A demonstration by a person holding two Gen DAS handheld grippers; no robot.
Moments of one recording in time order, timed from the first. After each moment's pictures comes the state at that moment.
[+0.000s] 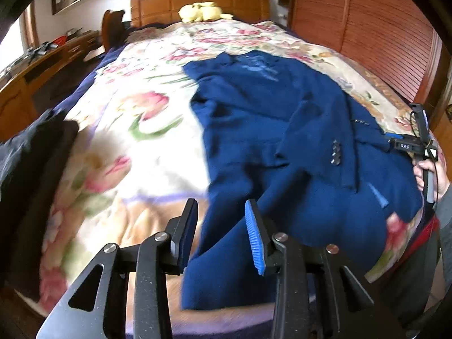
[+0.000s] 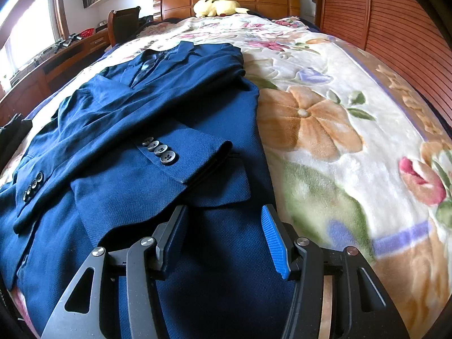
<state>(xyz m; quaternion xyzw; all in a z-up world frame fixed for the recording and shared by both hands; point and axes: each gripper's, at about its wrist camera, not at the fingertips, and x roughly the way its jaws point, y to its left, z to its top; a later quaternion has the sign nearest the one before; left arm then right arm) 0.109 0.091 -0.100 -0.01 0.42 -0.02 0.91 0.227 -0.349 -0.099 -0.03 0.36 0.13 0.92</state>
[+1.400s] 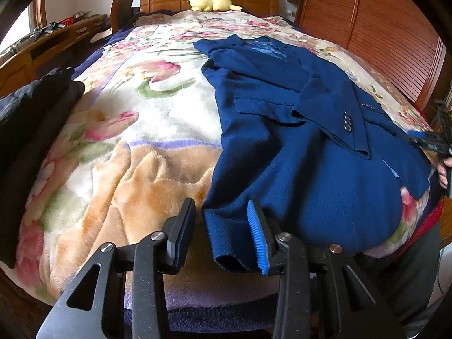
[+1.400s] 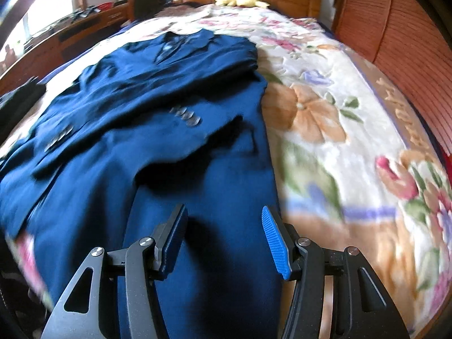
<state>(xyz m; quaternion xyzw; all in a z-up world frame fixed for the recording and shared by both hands) 0.077 0.106 -0.143 -0.04 0.43 -0.02 0.90 0.168 -0.365 -0.082 -0.10 0.39 0.16 0.90</state>
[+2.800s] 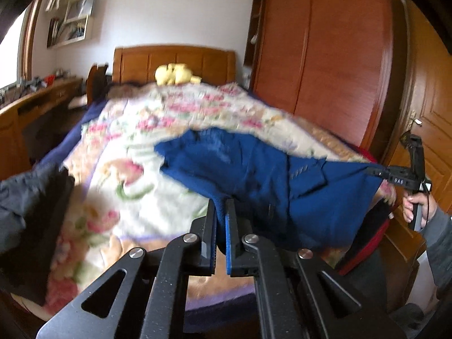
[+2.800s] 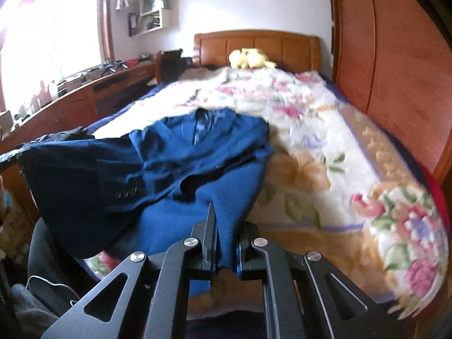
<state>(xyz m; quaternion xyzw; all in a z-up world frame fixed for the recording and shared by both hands) 0.009 0.067 0.023 -0.04 0.26 -0.11 0.96 0.012 -0.387 0.022 -0.05 0.23 0.21 0.95</state>
